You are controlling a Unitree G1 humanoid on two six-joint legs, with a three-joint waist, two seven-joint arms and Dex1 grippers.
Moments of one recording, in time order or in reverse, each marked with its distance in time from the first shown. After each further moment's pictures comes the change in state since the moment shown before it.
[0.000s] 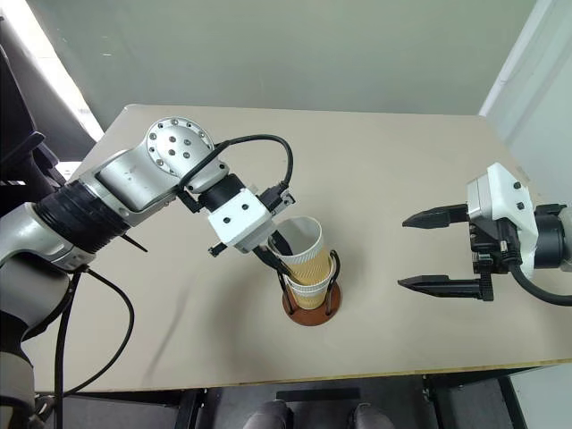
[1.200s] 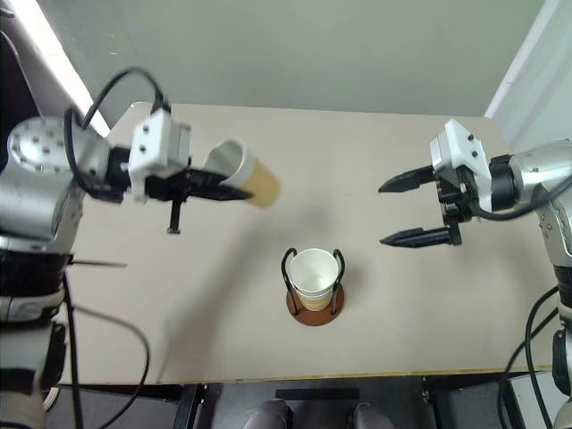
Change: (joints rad) left arm 0.353 -0.087 0.918 -0.190 0.184 0.615 0.074; right arm -0.394 0.162 0.329 0.351 -0.267 -0.177 0.249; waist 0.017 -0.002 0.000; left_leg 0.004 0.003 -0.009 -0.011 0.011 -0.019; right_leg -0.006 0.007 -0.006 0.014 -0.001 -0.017
